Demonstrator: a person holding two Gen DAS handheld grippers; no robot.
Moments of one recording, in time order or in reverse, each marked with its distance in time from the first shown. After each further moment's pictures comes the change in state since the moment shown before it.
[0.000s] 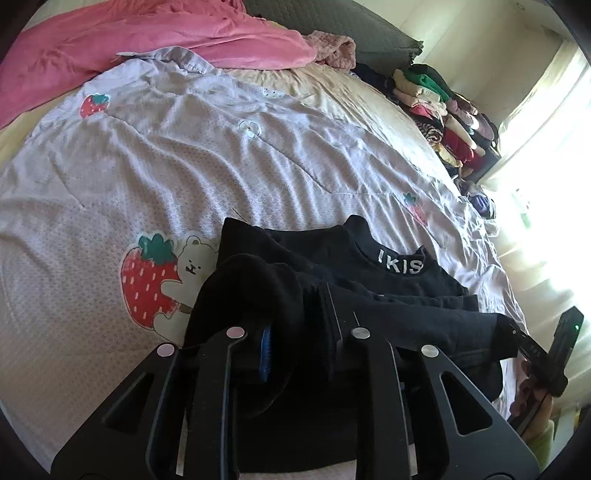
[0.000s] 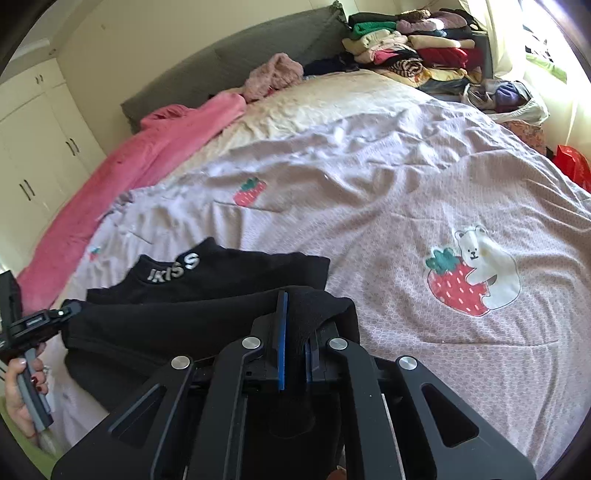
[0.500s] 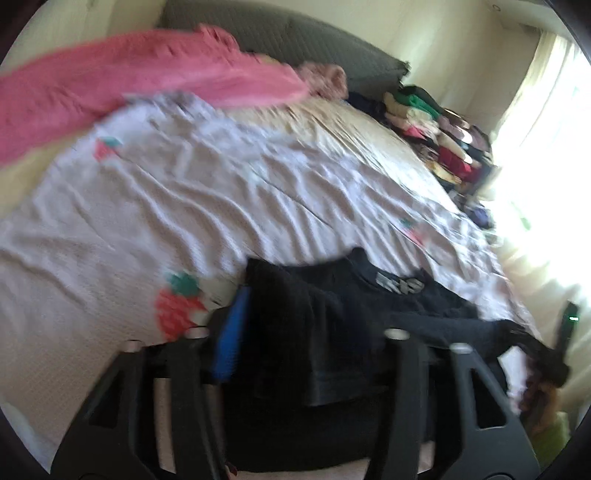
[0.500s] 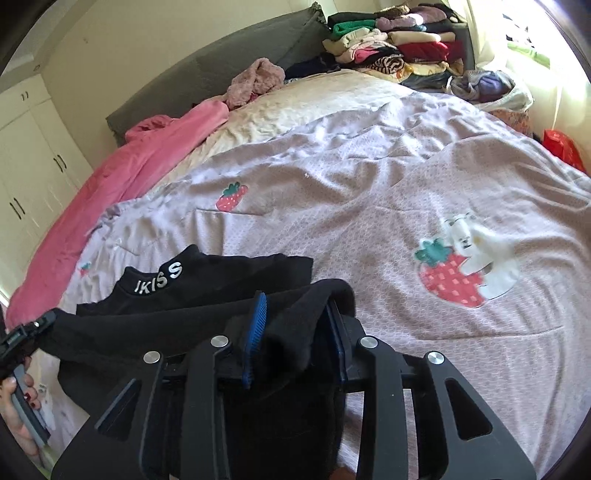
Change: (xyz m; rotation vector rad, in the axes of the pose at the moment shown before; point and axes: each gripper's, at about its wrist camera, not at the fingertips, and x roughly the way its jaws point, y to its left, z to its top) left arm -0.036 -0.001 0.002 0.074 -0.163 0.059; right arm -0.011 -0.008 0.000 0.031 -0.061 -0.080
